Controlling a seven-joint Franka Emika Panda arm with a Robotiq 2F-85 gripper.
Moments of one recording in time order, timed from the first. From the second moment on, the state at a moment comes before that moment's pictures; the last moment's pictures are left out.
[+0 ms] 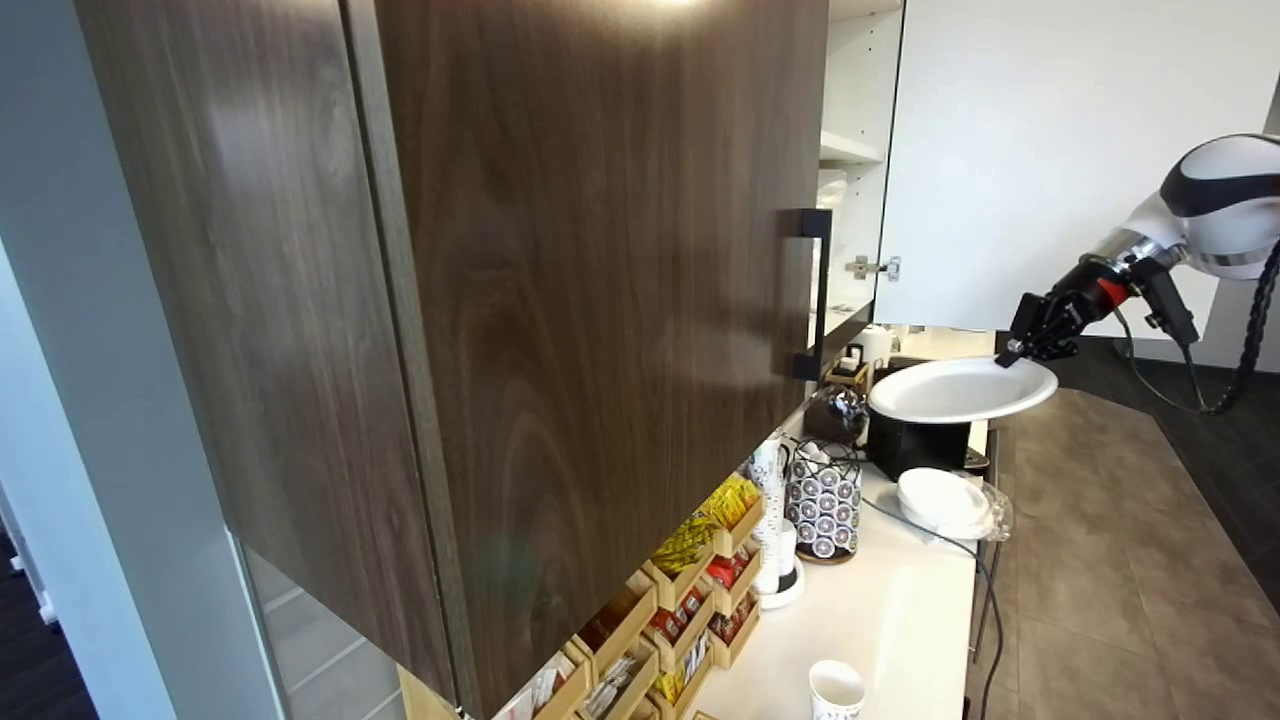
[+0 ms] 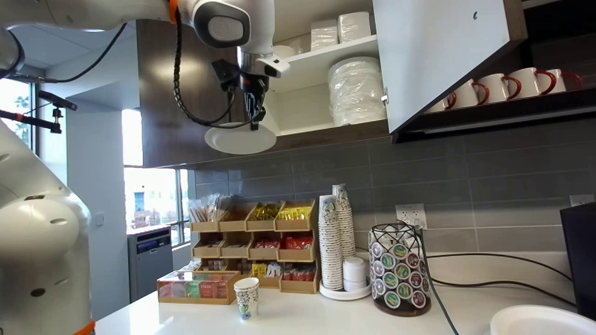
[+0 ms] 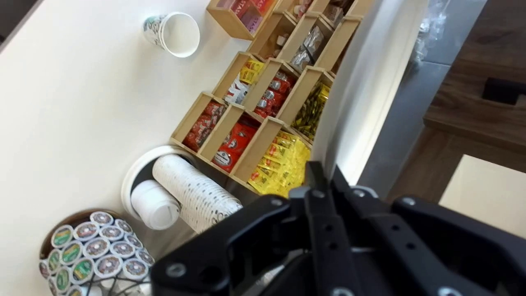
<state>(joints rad) -0.11 -0.57 -0.24 -2.10 0.64 1.68 -0.02</state>
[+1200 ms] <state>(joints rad) -0.12 -0.30 -0.23 -2.56 0.56 2.34 -0.28</state>
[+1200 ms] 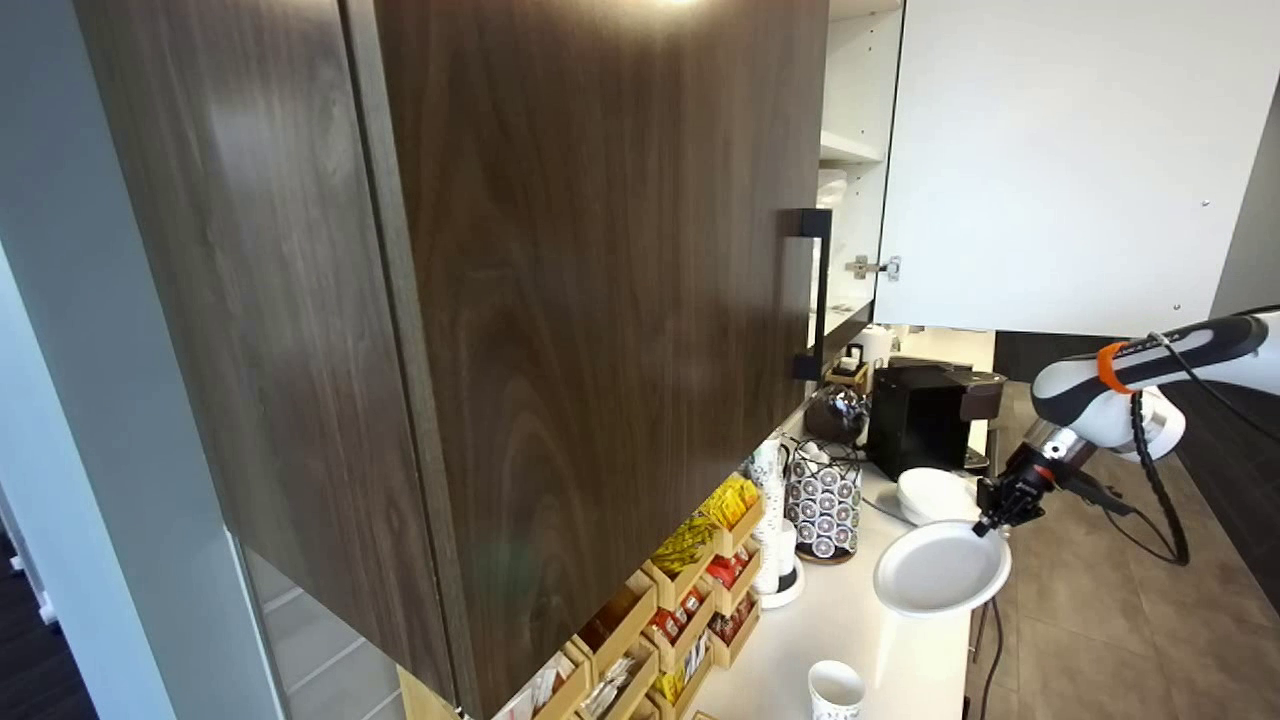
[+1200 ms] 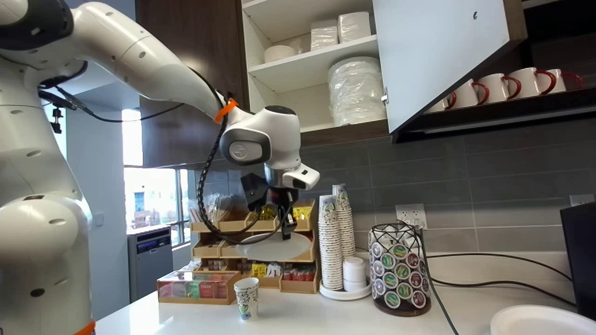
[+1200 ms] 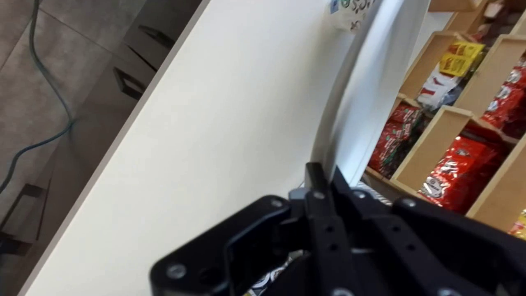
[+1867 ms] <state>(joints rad) -0.10 -0.23 -0.23 -2.56 0.60 2.40 -0.28</state>
